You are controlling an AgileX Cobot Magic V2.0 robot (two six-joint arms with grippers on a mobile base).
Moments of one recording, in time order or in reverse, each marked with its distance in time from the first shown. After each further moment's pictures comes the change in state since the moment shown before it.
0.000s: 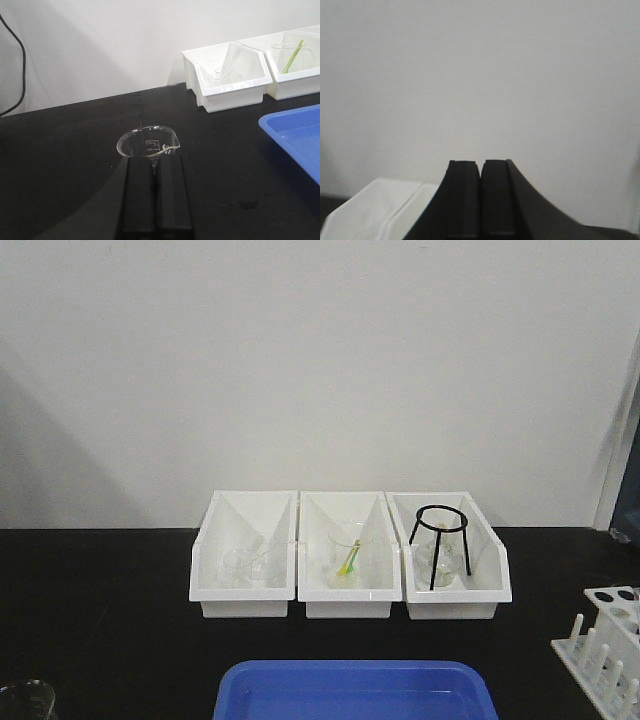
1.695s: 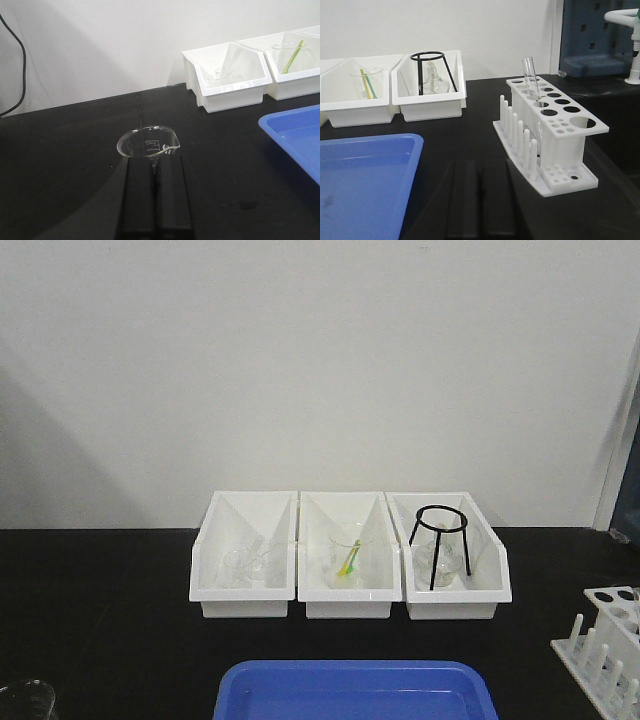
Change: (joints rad) left arm 0.000 -0.006 0.000 0.000 0.005 0.000; right arm 0.209 -0.791 0.778 1.270 0.570 -1.315
